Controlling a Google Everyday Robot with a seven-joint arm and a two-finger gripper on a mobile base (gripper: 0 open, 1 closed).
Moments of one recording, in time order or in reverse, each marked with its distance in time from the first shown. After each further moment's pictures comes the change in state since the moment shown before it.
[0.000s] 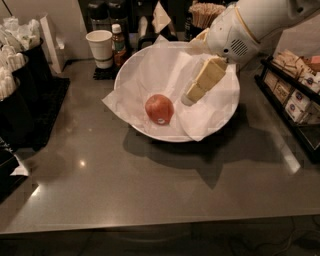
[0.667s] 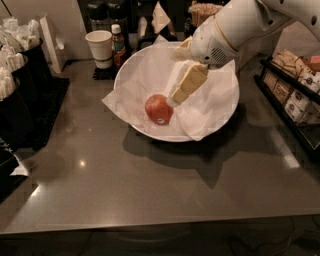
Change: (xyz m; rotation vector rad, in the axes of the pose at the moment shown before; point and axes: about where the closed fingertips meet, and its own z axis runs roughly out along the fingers) arm -0.012 -0.012 0.042 -0.034 -0.031 -0.041
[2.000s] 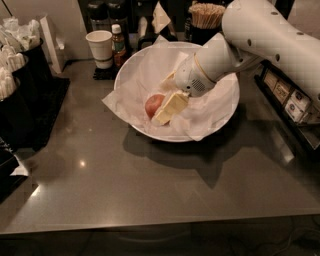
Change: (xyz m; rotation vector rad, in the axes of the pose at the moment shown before) arm 0.030 0.012 0.073 -0.067 -0.021 0.096
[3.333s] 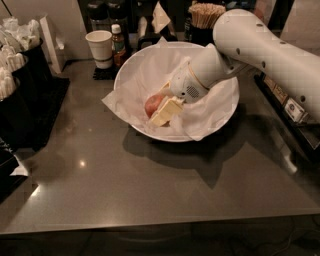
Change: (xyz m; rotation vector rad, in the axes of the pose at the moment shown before) arm 0.015 -0.002 0.026 -0.057 0.004 0.035
